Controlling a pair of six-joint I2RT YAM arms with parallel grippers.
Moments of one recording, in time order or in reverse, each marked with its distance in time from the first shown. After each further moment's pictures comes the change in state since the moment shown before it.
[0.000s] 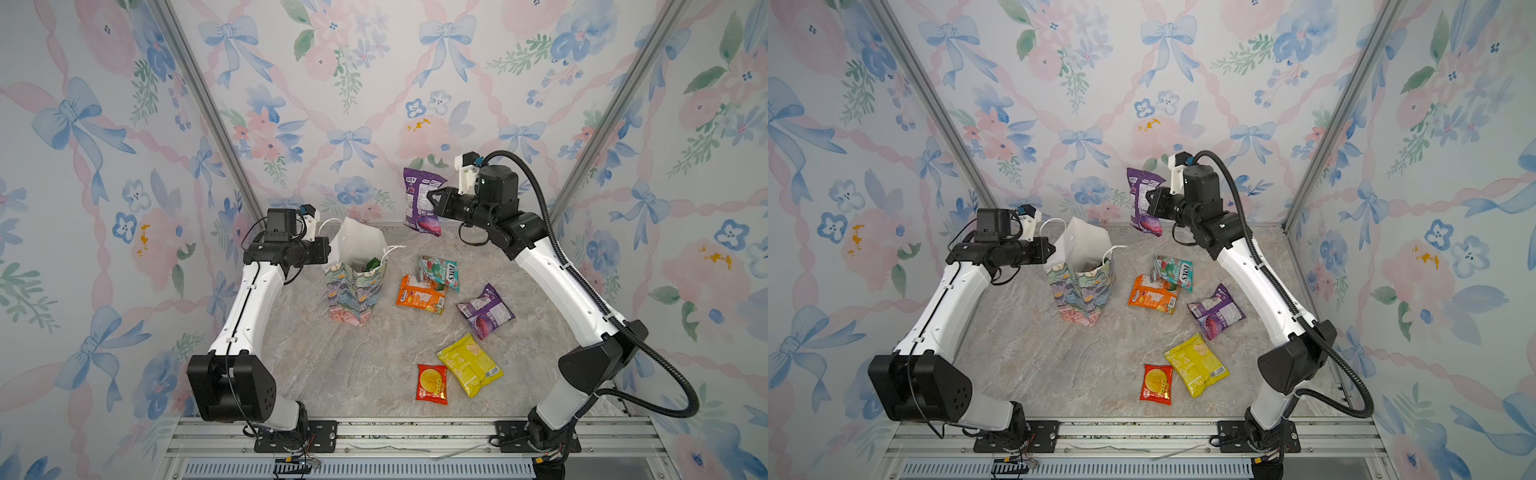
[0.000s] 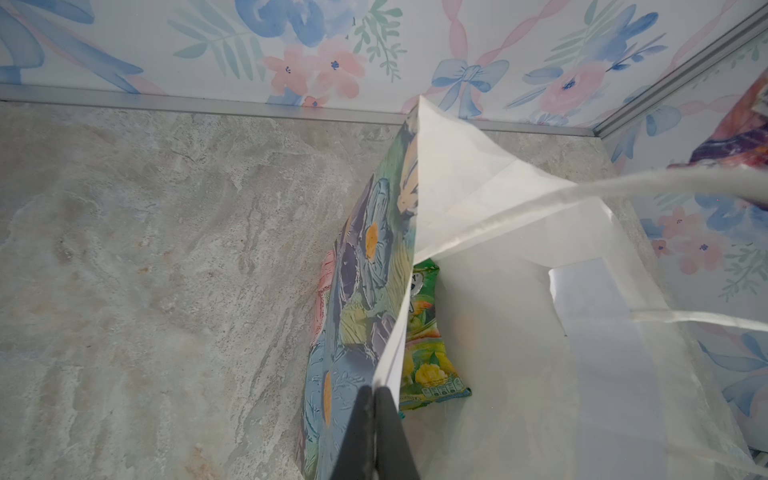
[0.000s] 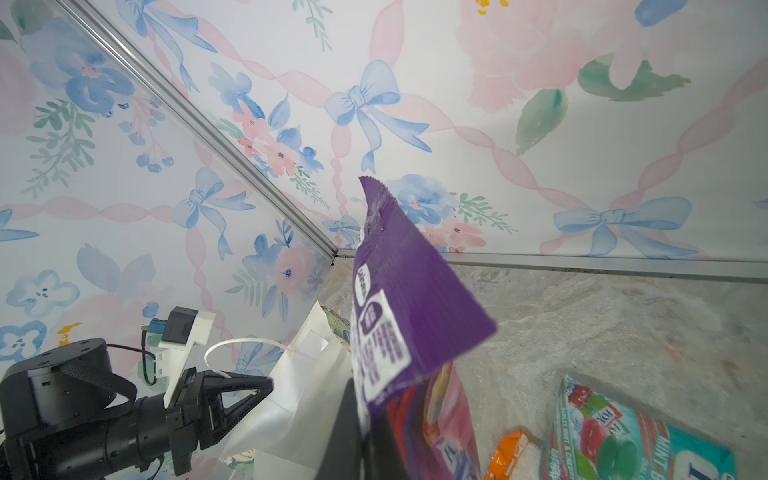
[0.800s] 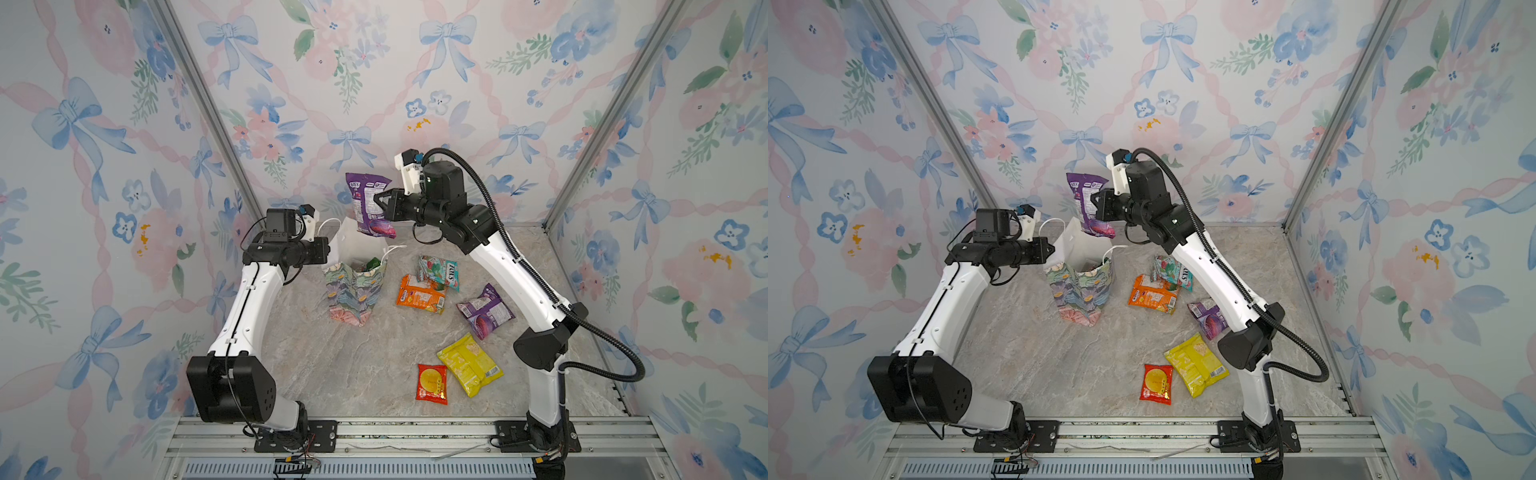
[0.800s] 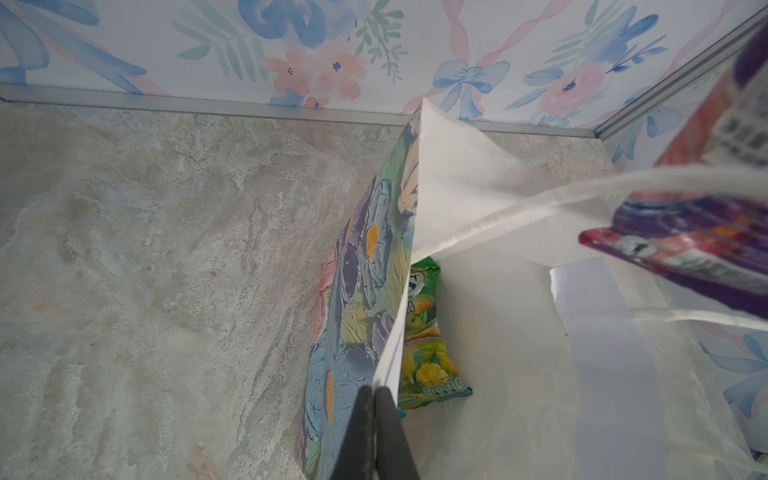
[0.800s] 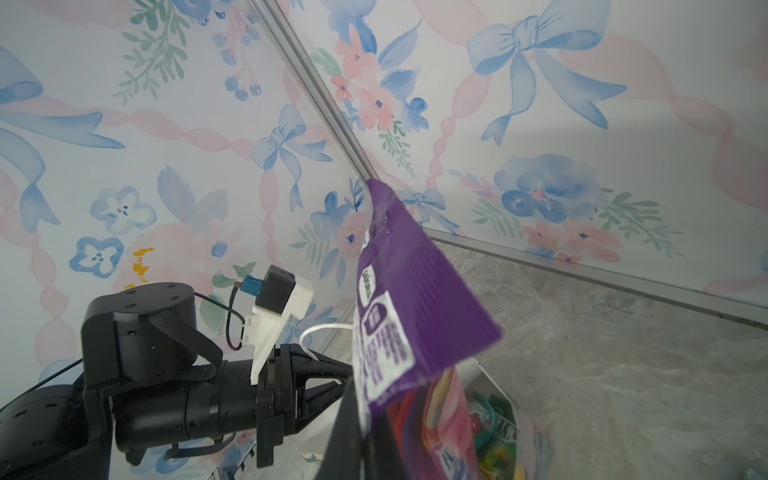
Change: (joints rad) left arm 0.005 -0.006 -0.004 0.000 -0.001 0.000; right arm 0.212 0.277 0.406 -0.129 -0.013 -0.055
